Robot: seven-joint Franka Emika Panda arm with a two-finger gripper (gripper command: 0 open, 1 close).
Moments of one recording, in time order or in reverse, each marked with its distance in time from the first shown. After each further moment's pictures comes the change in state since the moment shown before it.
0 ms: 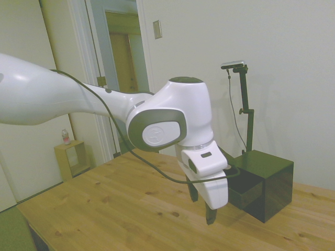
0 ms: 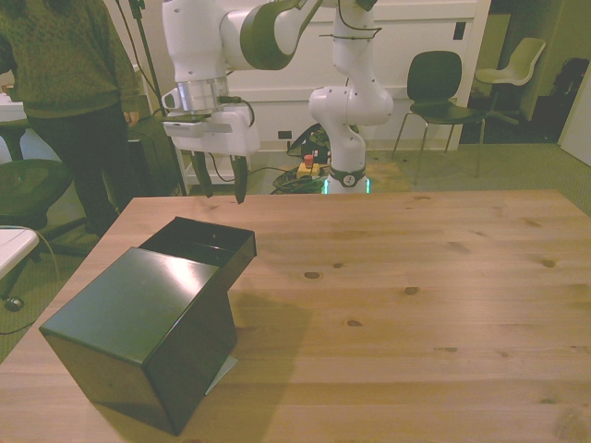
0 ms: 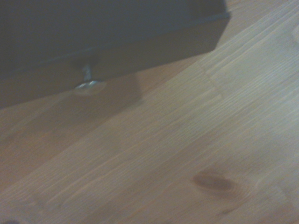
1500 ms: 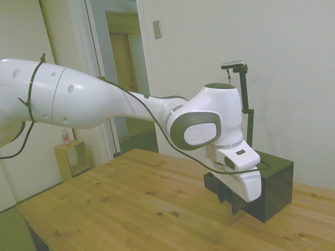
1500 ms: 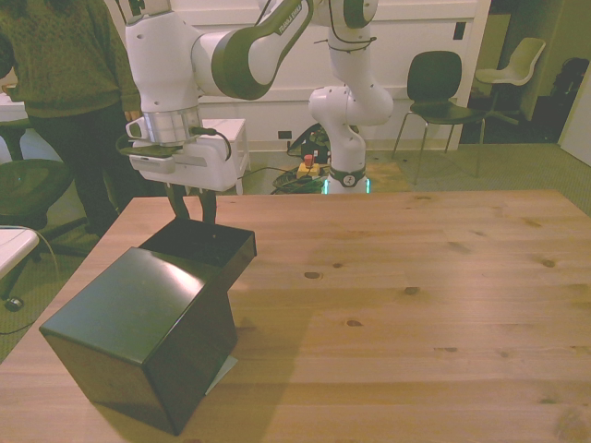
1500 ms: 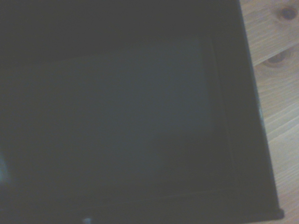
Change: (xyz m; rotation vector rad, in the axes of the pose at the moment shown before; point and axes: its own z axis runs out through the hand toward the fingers) arm 0.038 -0.066 0.031 -0.022 0.020 -0.101
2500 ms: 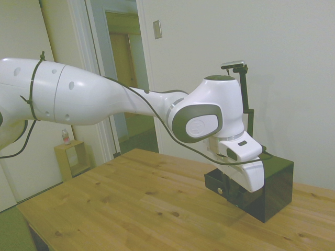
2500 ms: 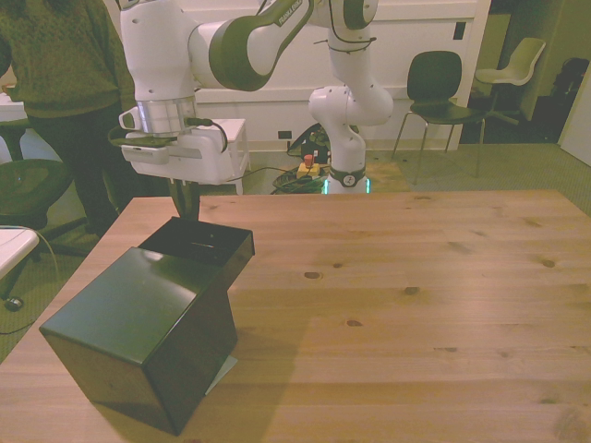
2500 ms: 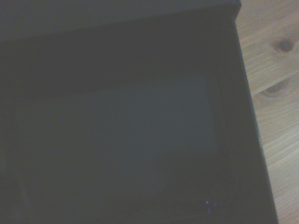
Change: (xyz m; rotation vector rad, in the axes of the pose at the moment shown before) arm 0.008 -0.014 -0.019 0.031 0.028 -0.004
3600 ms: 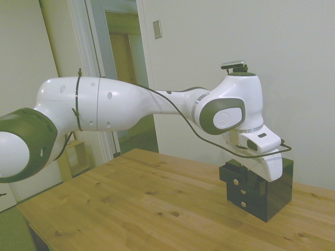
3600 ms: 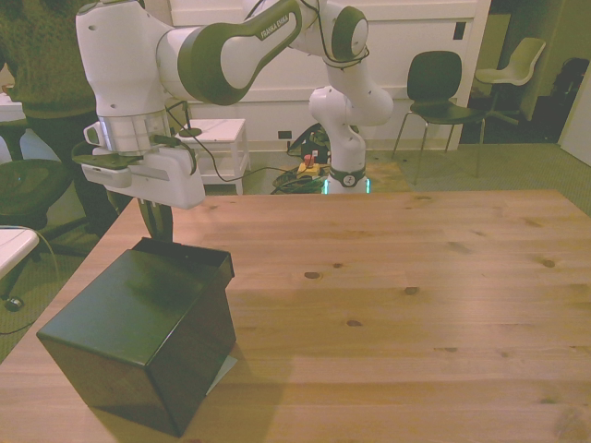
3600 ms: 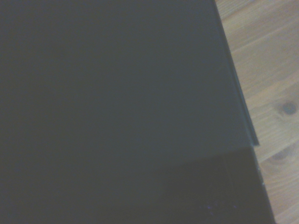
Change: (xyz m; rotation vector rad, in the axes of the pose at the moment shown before) arm 0.044 -0.061 0.012 -0.015 0.015 0.042
